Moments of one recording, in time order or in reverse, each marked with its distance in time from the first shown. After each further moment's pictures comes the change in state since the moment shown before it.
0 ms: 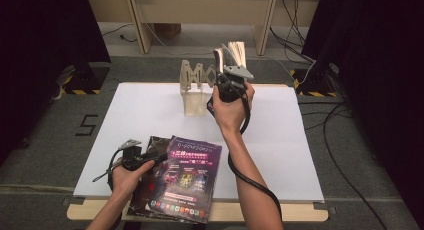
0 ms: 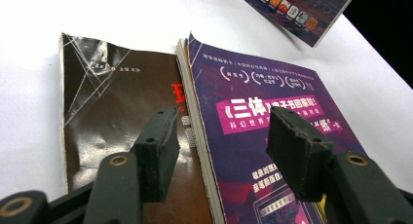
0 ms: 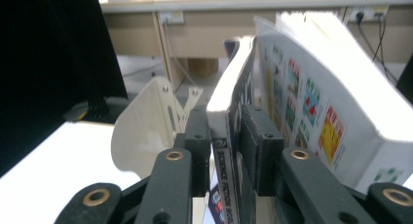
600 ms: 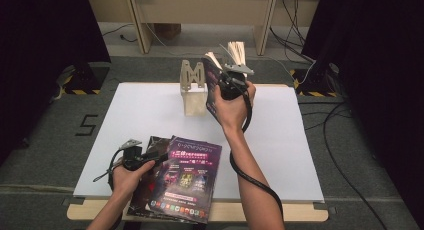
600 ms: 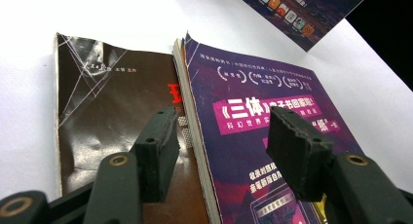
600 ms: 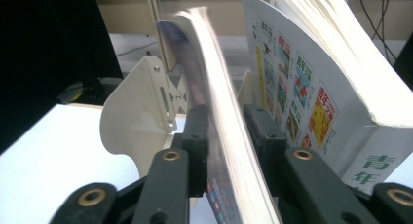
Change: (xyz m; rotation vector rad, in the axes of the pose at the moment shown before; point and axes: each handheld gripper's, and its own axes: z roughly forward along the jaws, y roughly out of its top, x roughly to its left) left arm -0.001 0.000 0.001 0.000 -0.005 0.001; right arm -0.004 0.004 0.005 0.094 -0.029 -0.007
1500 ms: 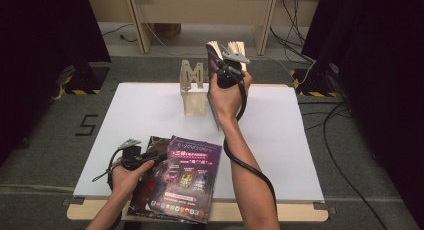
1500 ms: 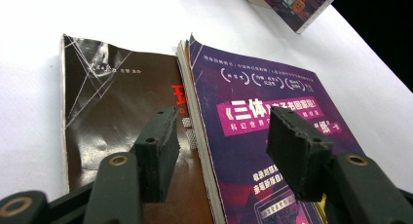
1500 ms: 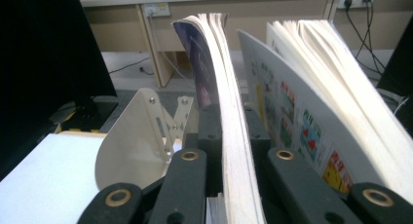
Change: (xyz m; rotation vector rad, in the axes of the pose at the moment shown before) left arm 0.003 0.001 -0.001 -0.005 0.001 -0.006; right arm 0.006 0.025 0.018 -0.064 -0.033 0.051
